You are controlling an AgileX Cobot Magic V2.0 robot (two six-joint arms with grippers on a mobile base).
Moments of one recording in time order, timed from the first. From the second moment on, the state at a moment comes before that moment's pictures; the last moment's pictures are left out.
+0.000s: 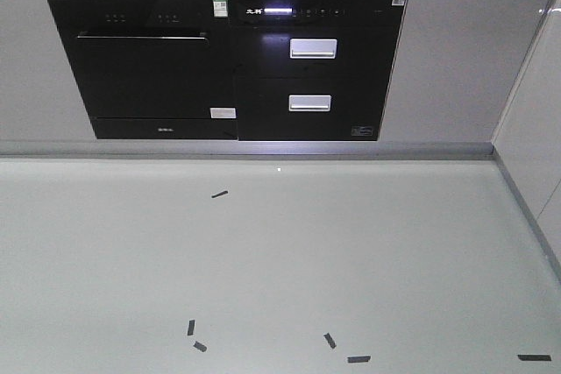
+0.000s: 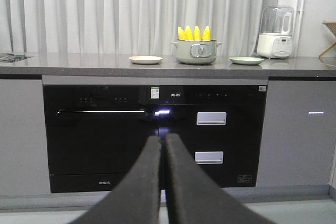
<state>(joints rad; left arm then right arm) -0.07 -0.01 0.02 -0.03 -0.02 -0.03 0.07 -0.01 0.03 -0.06 0.01 0.04</state>
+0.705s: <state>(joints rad) -0.07 -0.01 0.02 -0.03 -0.02 -0.03 0.07 -0.01 0.03 -0.06 0.01 0.04</state>
